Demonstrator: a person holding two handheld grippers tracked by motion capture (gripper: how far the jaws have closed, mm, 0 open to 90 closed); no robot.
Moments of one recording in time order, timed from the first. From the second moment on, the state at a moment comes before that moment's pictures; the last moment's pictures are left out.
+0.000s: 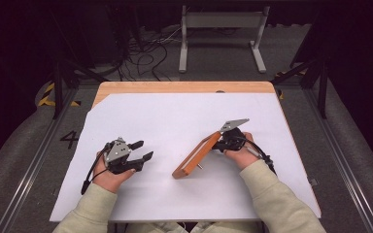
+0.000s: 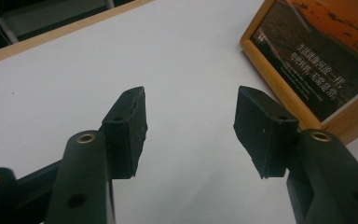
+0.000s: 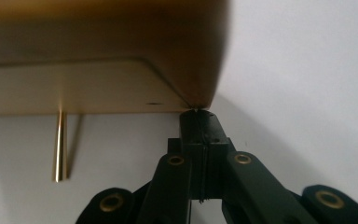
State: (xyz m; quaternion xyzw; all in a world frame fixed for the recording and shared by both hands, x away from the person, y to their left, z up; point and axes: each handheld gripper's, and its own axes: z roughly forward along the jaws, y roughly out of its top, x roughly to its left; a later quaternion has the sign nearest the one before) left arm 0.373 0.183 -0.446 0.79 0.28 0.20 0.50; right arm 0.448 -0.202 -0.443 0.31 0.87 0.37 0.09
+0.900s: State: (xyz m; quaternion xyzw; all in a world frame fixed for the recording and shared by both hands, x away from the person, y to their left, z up) left arm 0.379 0.180 -0.448 0.80 0.28 0.19 0.50; right arm 0.490 -0.168 -0.446 0.33 0.86 0.39 0.07
